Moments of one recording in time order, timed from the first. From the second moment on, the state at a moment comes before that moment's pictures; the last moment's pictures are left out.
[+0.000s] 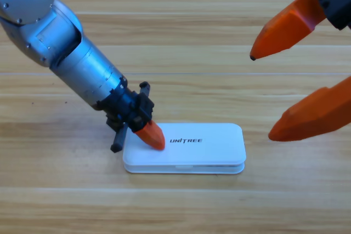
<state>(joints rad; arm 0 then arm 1) -0.59 2.02 -1.17 0.39 -0.50 0.90 0.98 1.51 -1.60 0.98 0.38 -0.48</state>
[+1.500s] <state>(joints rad) -0.73 1.59 -1.56 0.93 -0.41 0.71 0.98 1.52 -1.60 0.98 0.39 -0.48</state>
